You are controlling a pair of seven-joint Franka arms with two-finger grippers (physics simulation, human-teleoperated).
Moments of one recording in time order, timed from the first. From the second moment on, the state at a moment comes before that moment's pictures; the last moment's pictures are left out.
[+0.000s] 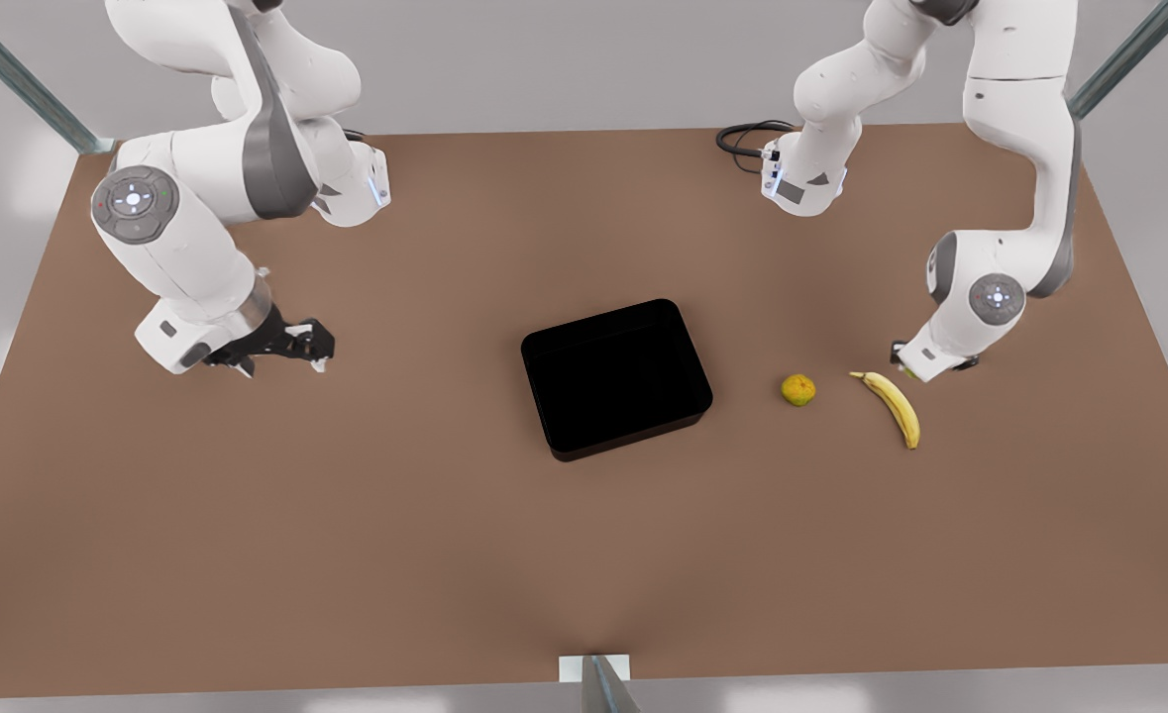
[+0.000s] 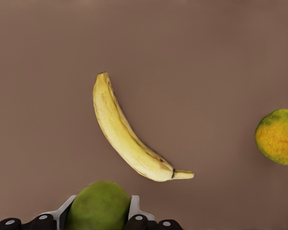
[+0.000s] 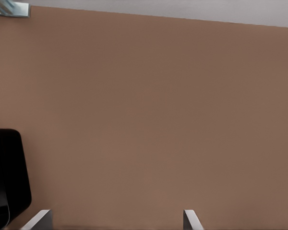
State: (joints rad) left arm 0.45 0.15 -0.34 -2.31 0.34 2.36 0.04; right arm 0.19 0.14 0.05 -1.50 -0.06 1.69 0.19
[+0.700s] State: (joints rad) left arm -0.33 0.31 -0.31 -1.94 -0.07 2.35 -0.77; right arm 0.16 0.14 0.04 -1.50 -0.04 1.69 0.20
